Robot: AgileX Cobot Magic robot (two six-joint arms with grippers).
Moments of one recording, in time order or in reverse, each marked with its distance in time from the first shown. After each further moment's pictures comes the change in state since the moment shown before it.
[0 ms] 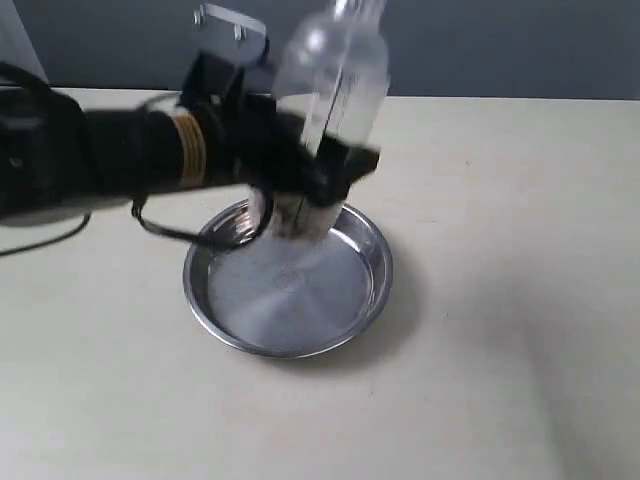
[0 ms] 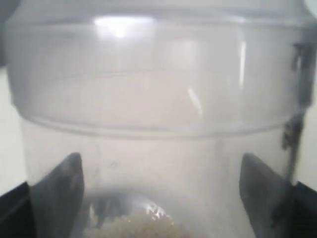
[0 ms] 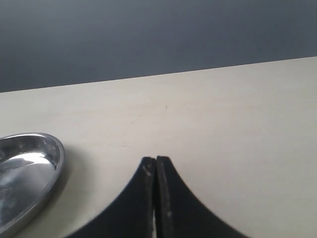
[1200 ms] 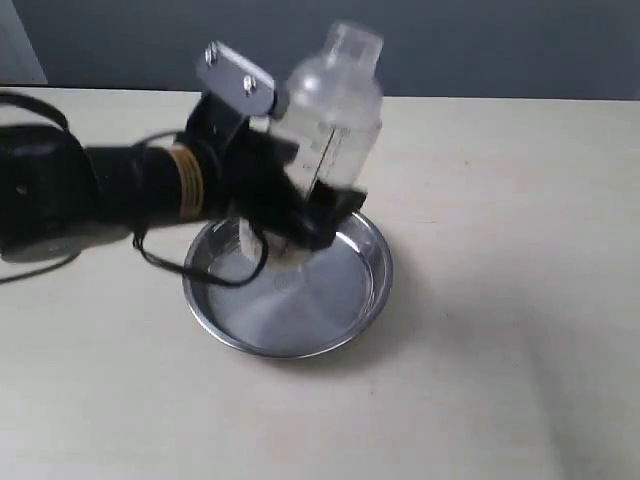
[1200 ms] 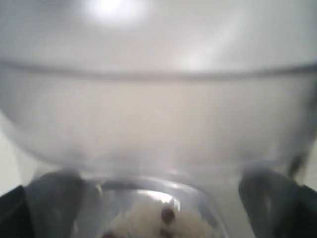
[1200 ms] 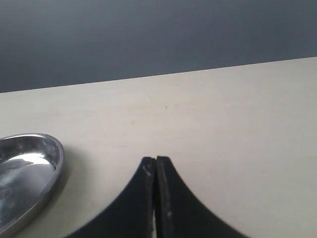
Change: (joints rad) left arm -0.011 0.004 0.065 -0.154 0.001 0.306; right arm 0.000 0.000 0.000 0.000 0.000 0.000
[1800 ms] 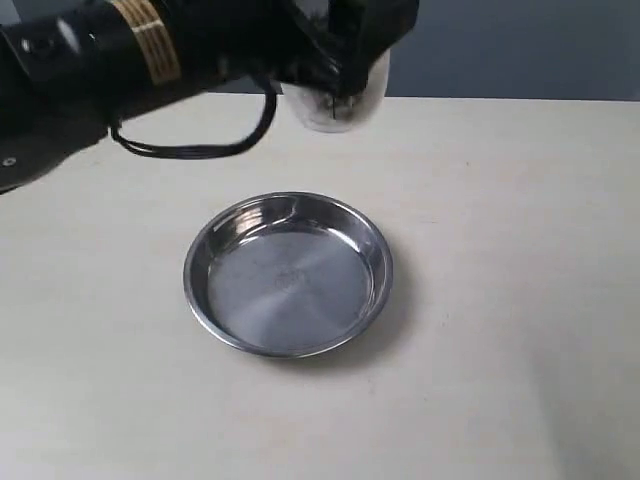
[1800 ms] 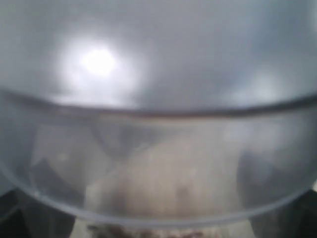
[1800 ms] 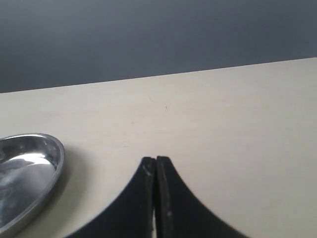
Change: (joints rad) left arm -0.010 -0.080 -0.114 -0.166 -0.137 0.096; right arm 0.000 0.000 0.000 0.000 0.000 0.000
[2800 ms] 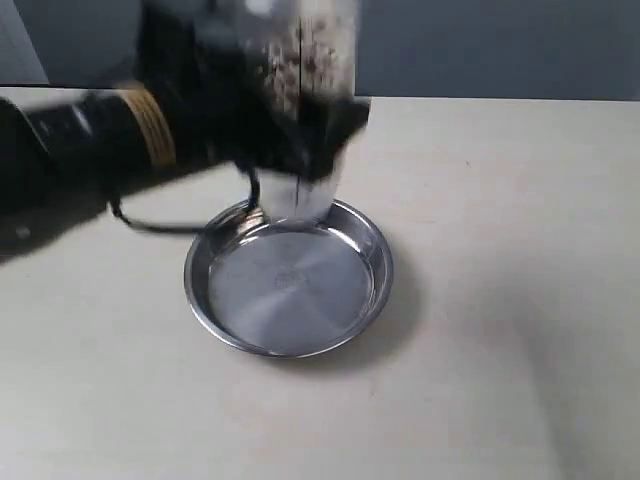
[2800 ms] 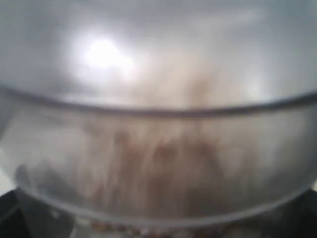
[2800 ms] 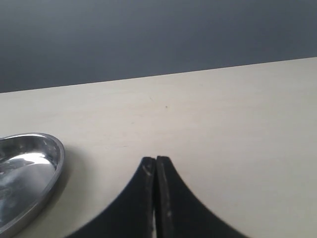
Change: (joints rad) left arm 0.028 0.043 0.158 -0.066 0.039 -0.003; right arm 0.000 0.000 0.000 0.000 0.000 0.000
